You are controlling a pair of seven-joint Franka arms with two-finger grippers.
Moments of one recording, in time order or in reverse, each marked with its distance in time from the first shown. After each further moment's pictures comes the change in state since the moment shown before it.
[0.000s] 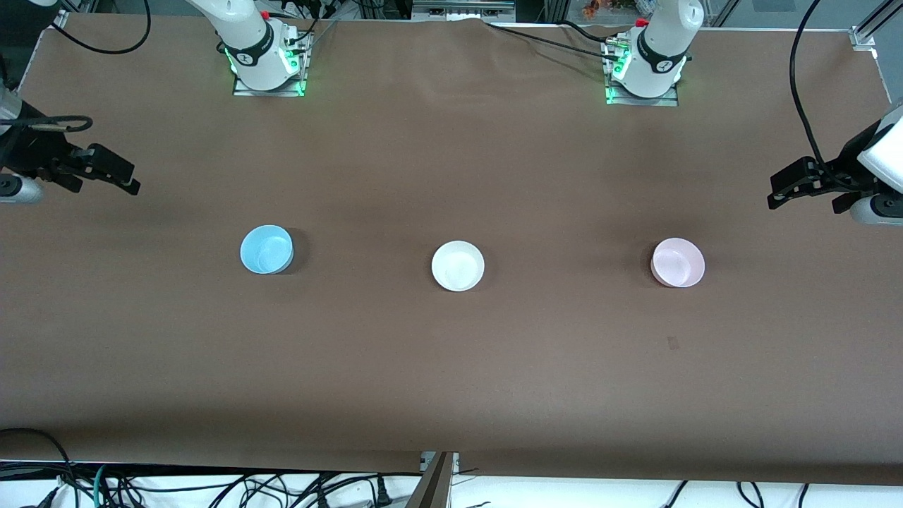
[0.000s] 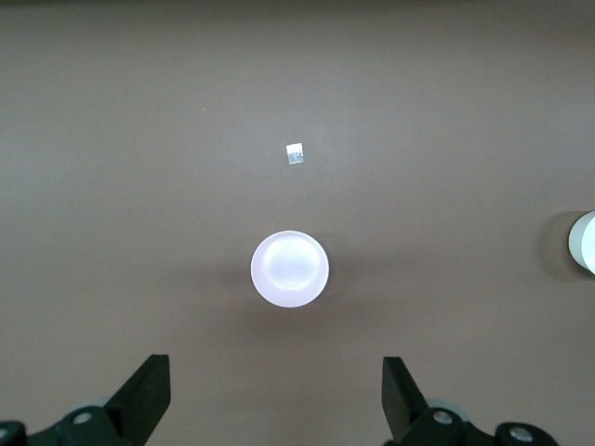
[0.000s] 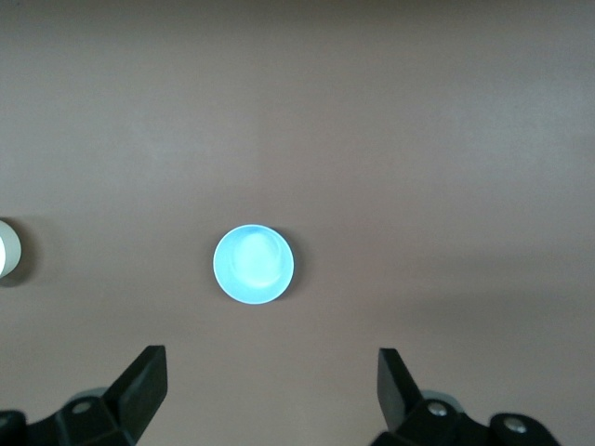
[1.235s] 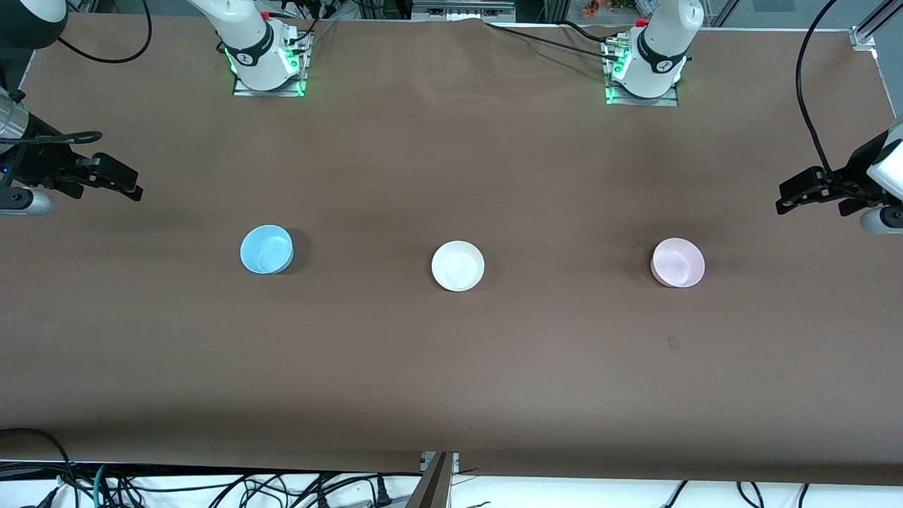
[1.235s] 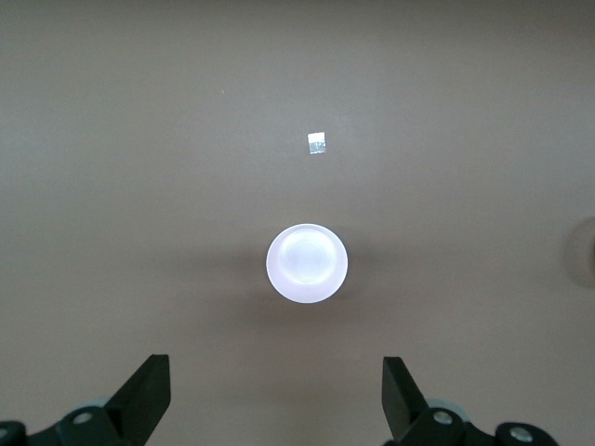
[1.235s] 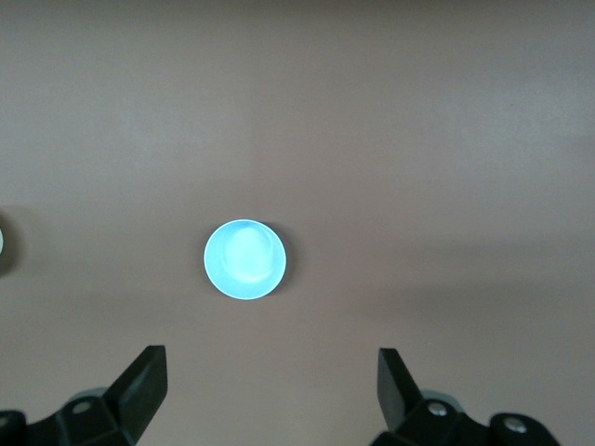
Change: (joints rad) left arm 0.000 0.003 0.047 -0.062 0.000 0.037 0.001; right arm -0.058 0.028 0.072 0.030 -0.027 -0.030 -0.003
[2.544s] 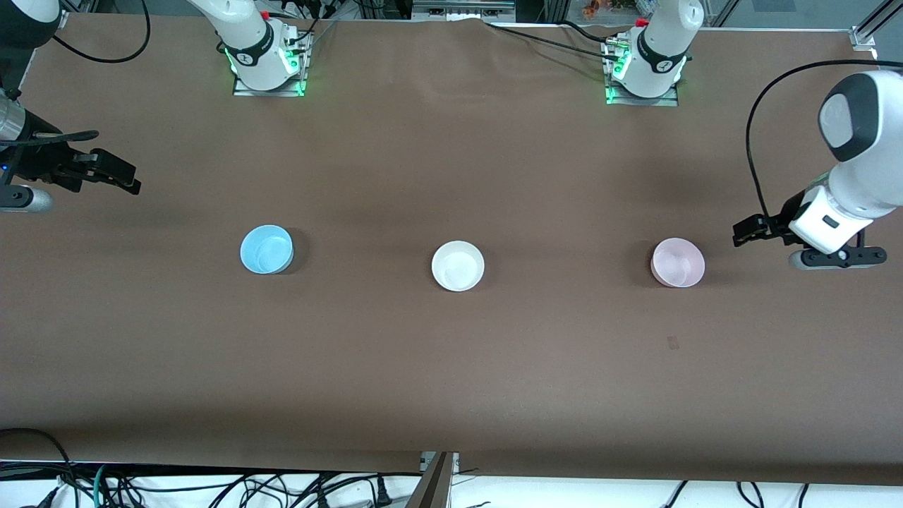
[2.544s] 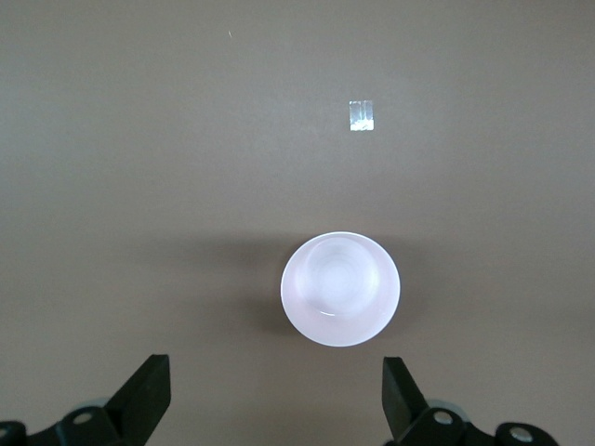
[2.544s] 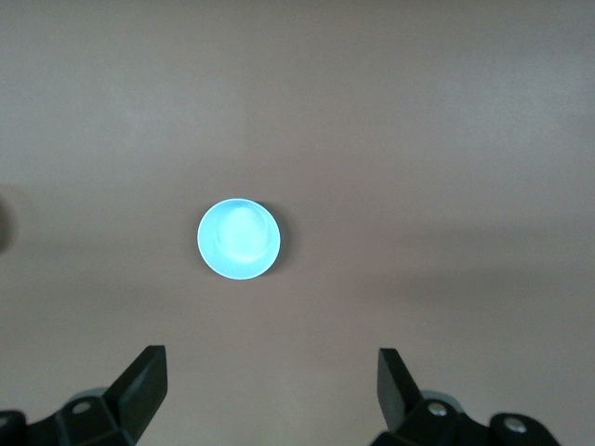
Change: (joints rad) left arm 0.000 0.007 0.050 -0.430 0.000 0.435 0.003; right arm -0.008 0.001 0.000 0.006 -0.001 -0.063 -0.020
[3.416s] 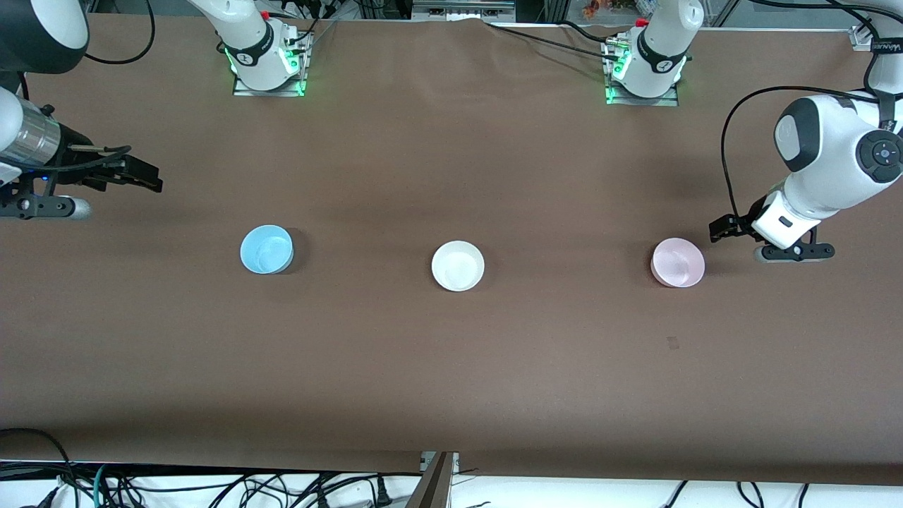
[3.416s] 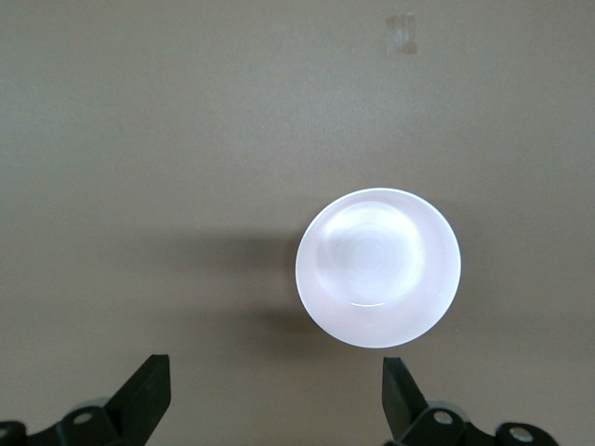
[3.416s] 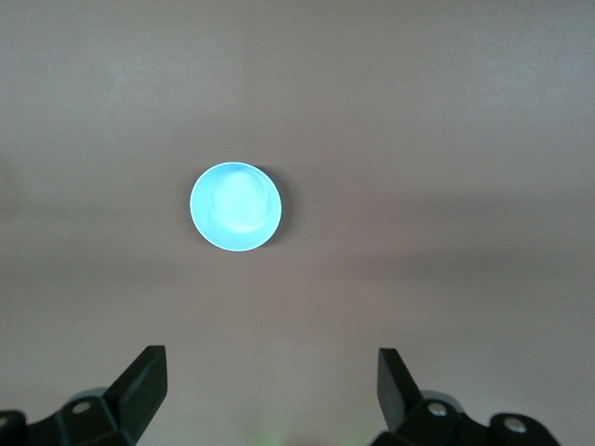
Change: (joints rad) left arm 0.000 0.014 0.032 -0.235 0.000 0.234 0.039; right arm 0.001 -0.003 0.010 -0.103 0.000 0.026 -0.001
